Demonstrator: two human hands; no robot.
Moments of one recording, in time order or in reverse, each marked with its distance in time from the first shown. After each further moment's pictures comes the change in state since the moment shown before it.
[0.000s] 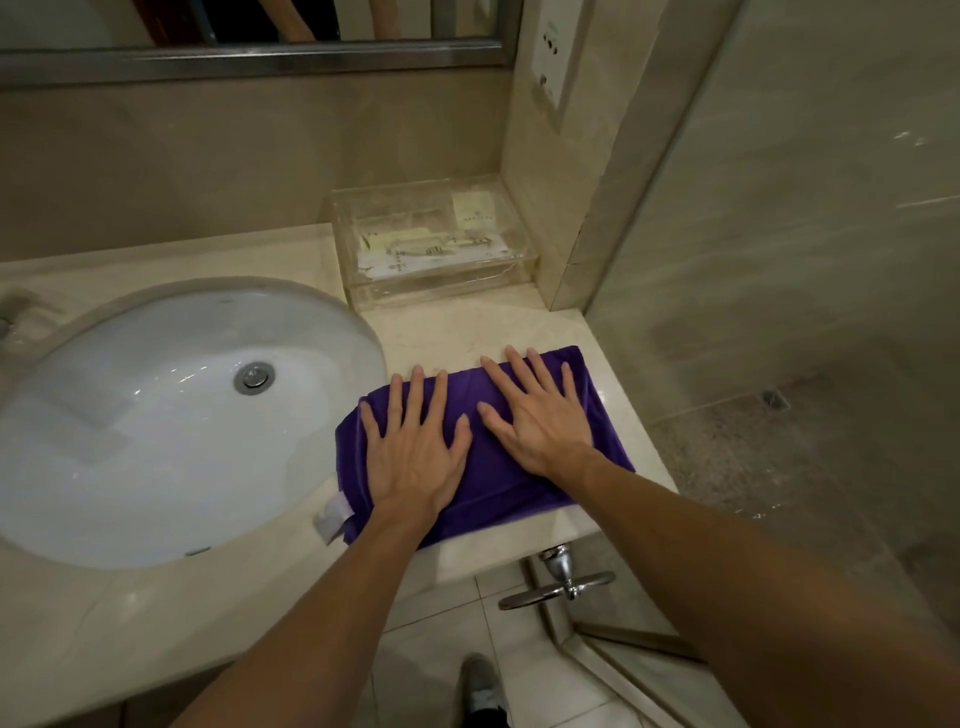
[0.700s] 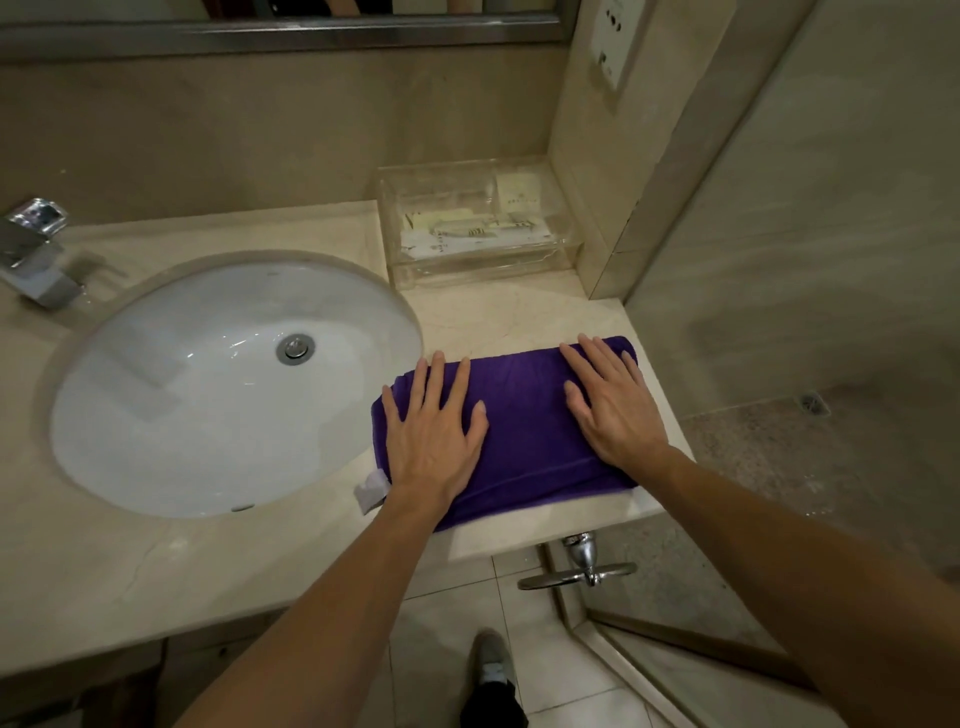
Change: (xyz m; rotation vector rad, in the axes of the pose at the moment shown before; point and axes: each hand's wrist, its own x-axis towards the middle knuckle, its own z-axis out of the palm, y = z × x) left_hand -0.008 -0.017 -0.001 -0.032 0.003 -0.007; right_hand -0.016 0.043 -0.006 0.087 0.191 -0.069
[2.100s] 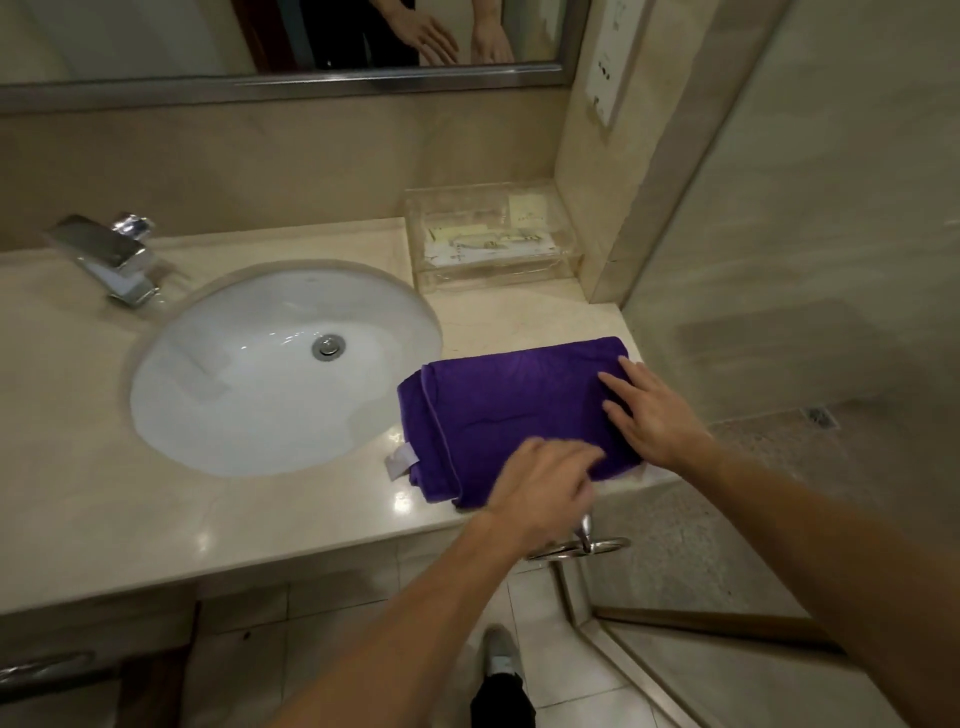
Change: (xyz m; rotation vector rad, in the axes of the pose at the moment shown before) left_hand -0.082 0.091 -0.040 -0.248 -0.164 0.502; right_hand -0.043 0.024 -0.046 -0.038 -0.249 0.067
